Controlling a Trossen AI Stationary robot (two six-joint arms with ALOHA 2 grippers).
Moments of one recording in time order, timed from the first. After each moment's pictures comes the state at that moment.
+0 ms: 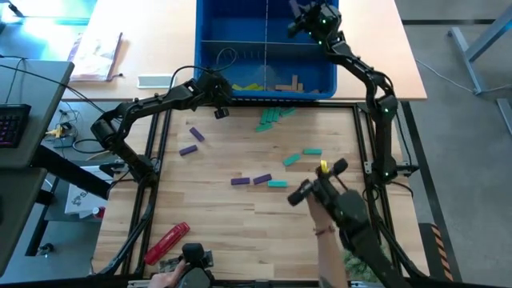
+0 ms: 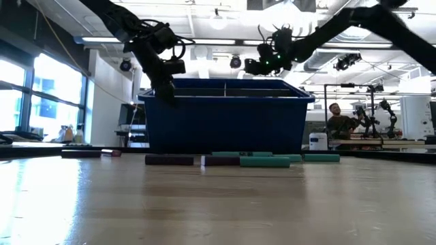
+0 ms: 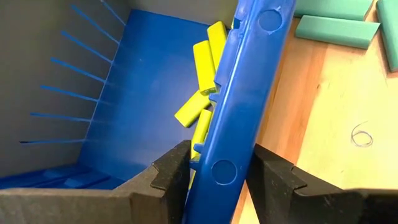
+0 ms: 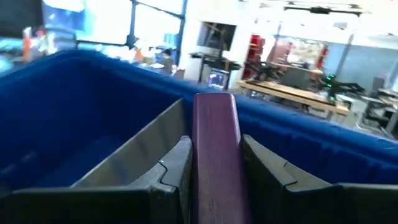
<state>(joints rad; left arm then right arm) 0.73 1.59 1.14 -0.29 -0.22 0.67 -1.04 2.16 1.98 0.24 -0.07 -0.19</state>
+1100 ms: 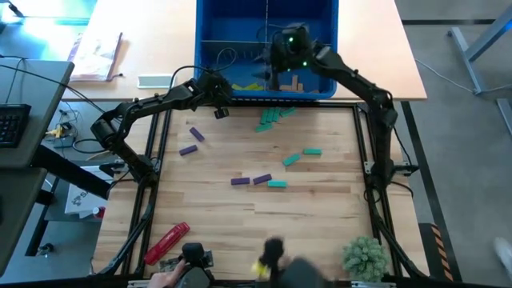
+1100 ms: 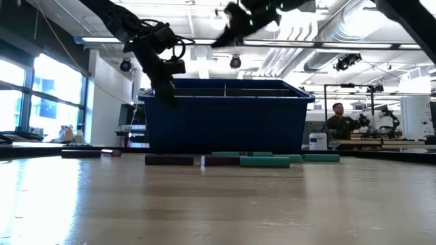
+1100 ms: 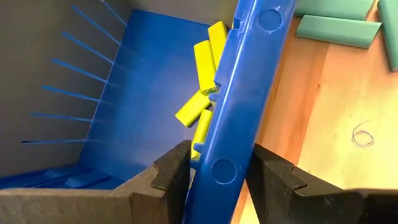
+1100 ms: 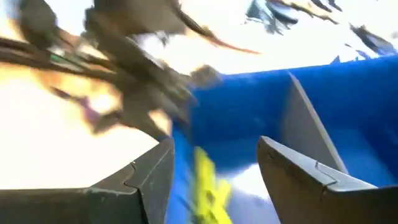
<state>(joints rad) 0.73 1.59 1.14 -0.29 -0.22 0.67 -0.66 2.00 2.15 -0.62 -0.41 -0.57</state>
